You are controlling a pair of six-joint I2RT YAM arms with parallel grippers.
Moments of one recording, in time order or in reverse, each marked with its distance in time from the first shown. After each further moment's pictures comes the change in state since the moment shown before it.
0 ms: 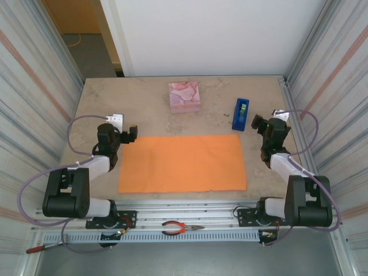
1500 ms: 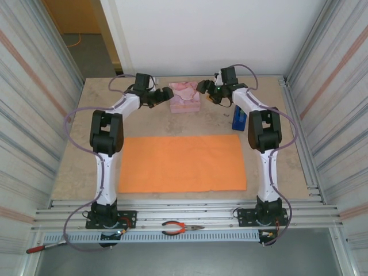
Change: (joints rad) left arm -0.154 0.961 1.382 -0.801 0.465 -0.609; right arm 0.286 1.118 1.422 -0.687 -0.841 0.418
